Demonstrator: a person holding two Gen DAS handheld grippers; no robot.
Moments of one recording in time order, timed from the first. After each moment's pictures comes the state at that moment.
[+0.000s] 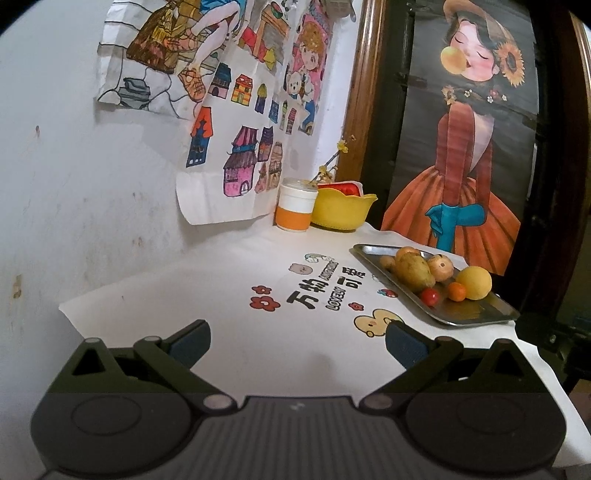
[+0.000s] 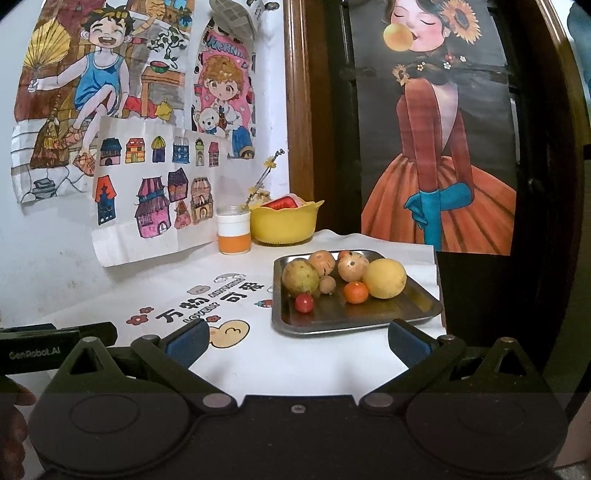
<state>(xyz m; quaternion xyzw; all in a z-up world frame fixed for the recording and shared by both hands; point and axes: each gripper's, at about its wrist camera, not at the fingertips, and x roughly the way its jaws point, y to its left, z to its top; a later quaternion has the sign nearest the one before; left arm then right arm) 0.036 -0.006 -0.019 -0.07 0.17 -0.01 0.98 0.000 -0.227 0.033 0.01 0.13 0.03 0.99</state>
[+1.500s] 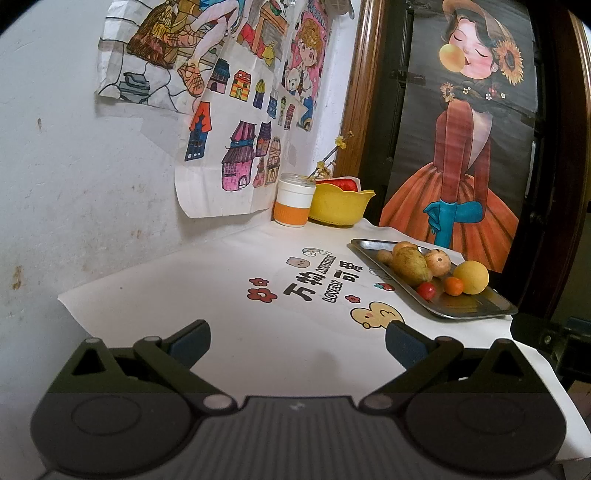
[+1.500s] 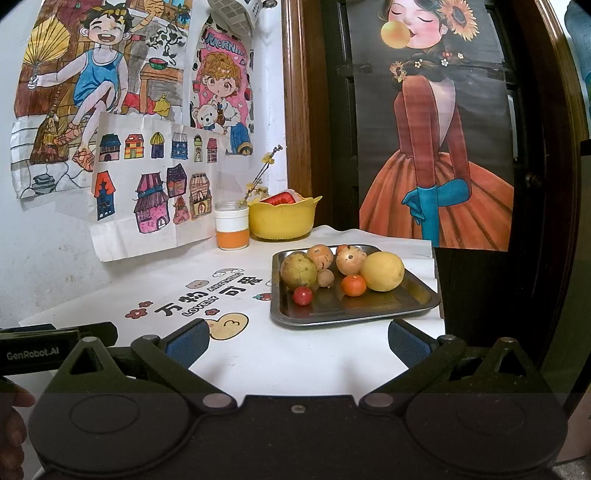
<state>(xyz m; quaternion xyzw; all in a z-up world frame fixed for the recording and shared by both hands) 0.032 -0.007 -0.023 -0.07 0.18 -0.01 0.98 -0.003 -0.228 0.028 0.01 0.13 0.03 0.99</state>
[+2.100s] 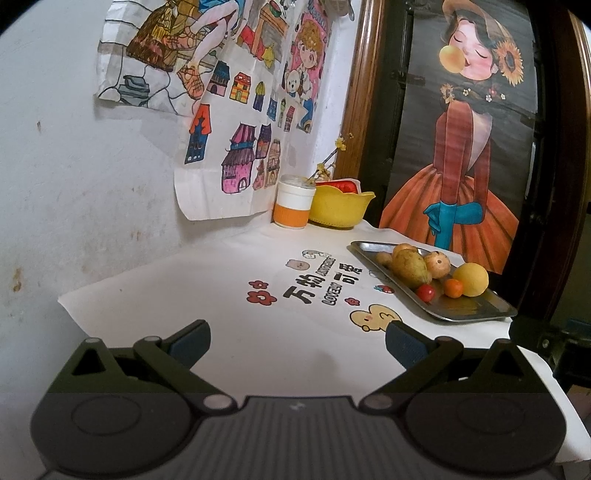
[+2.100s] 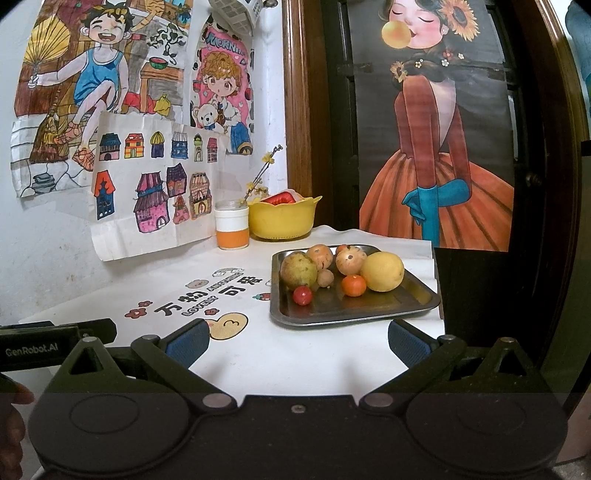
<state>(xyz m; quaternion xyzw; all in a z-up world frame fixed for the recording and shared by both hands) 0.030 -0.011 -0.022 -0.07 0.17 -0.01 0.98 -0.003 -0.227 0.028 0.01 0.13 0.03 0.99</state>
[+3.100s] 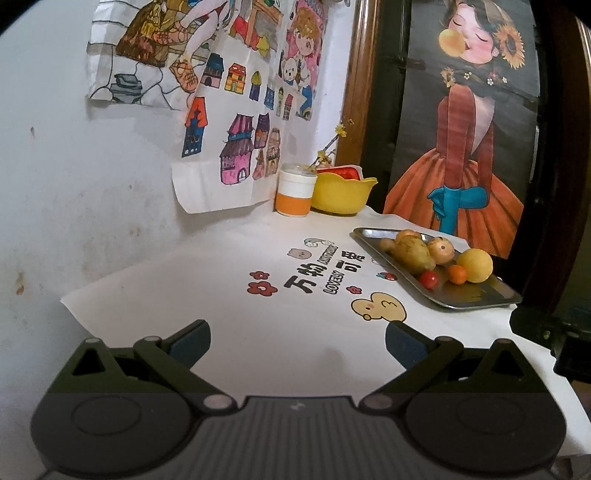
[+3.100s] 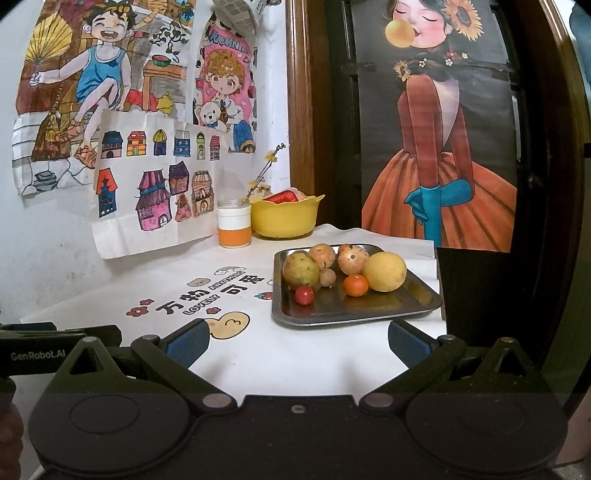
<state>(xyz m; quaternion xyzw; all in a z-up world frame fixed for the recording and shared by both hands) 0.033 -0.016 -0.019 -0.06 0.20 0.00 0.98 -0.002 -0.226 0.030 0.01 0.14 0.03 0.99</state>
